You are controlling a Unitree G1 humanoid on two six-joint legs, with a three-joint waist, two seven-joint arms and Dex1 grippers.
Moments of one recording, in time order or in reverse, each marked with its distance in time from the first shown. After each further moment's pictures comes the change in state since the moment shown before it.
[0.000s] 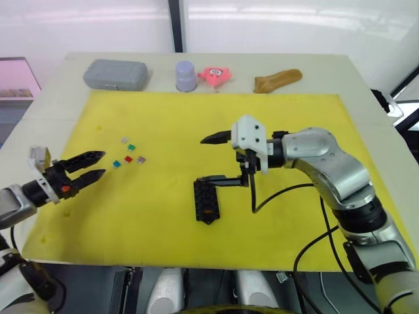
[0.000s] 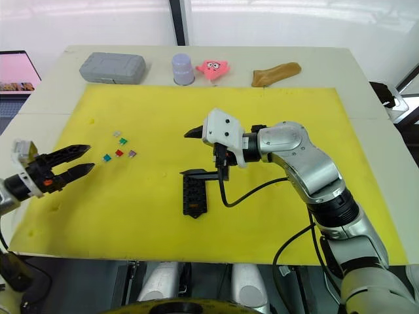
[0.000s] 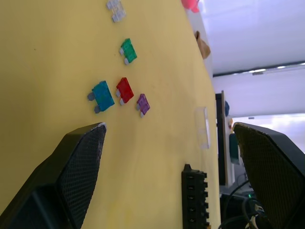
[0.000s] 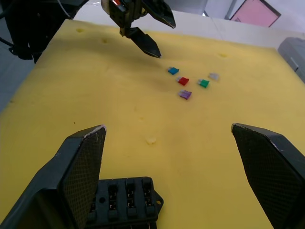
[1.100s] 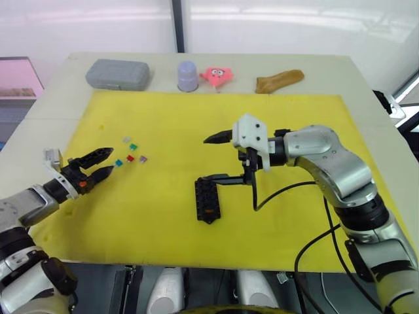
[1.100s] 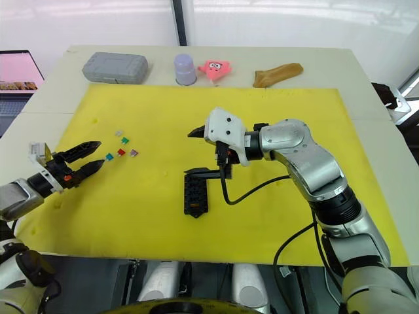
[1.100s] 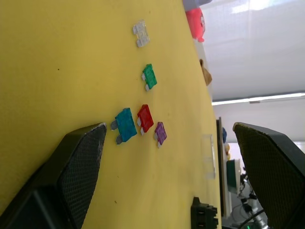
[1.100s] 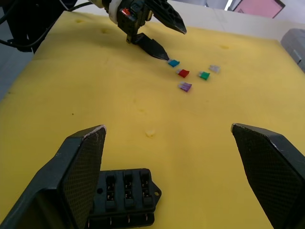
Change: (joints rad) left arm 0.000 -0.110 0.016 0.046 0.009 -0.153 0.069; right arm -0.008 -0.024 -0.004 0.004 -0.015 0.026 0.024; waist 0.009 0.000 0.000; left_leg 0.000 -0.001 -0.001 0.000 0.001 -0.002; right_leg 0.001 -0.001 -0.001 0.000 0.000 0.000
